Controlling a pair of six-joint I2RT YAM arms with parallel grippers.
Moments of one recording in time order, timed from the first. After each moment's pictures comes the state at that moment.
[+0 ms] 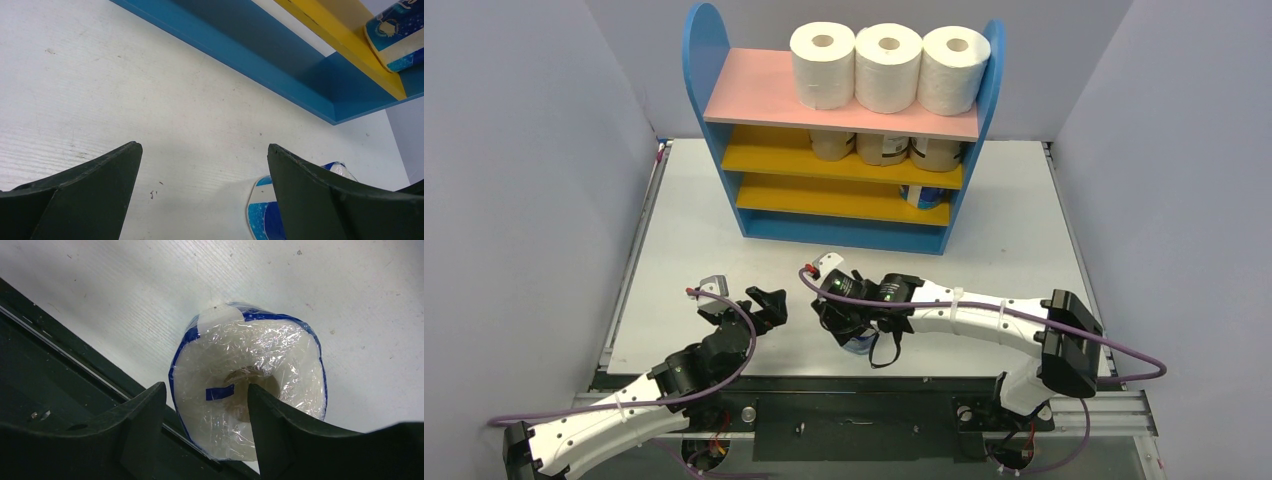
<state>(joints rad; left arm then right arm) -1.04 0.37 0.22 -0.22 -0.89 -0.89 1.19 1.54 1.19 -0.70 0.24 0.38</state>
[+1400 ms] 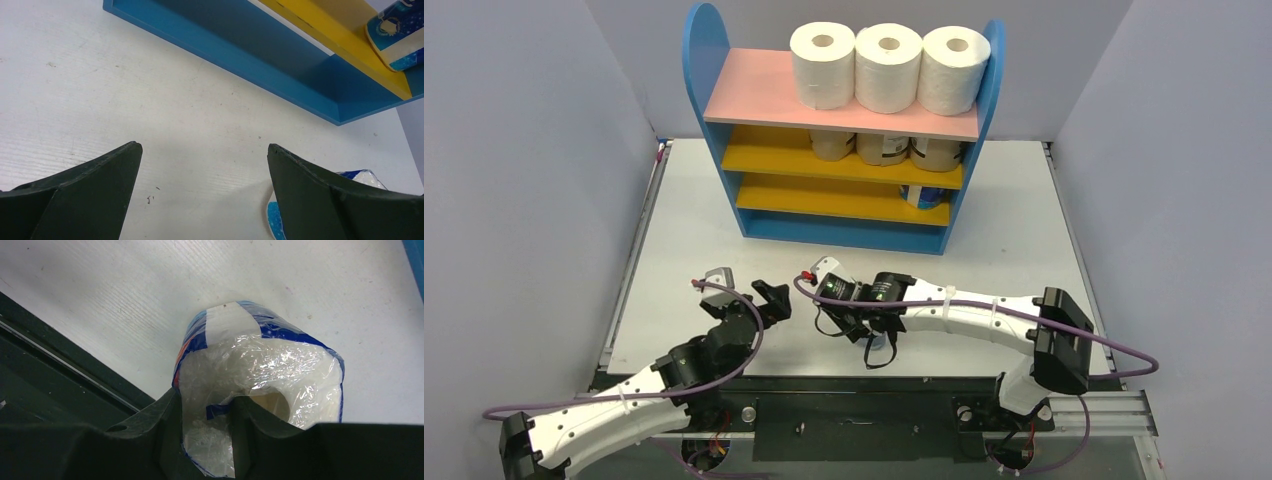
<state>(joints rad) -1.04 0.46 0.29 -0.22 -0.90 -0.86 1.21 1.59 1.24 -0.82 0.30 0.33</state>
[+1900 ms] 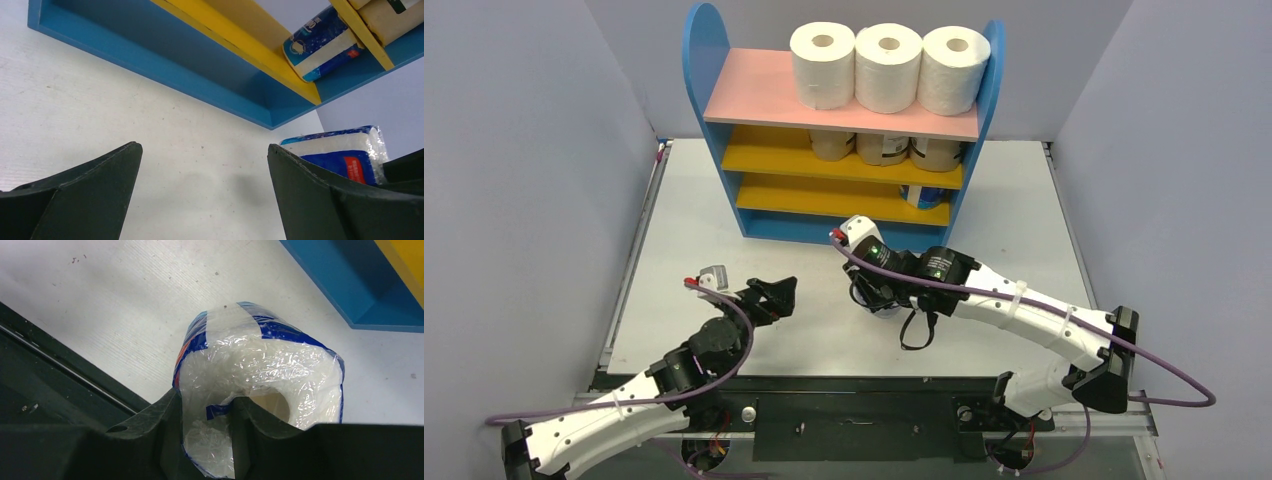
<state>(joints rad) -1.03 0.39 0.27 0.00 -0.80 -0.79 1.12 1.39 1.36 -0.94 0.34 0.29</state>
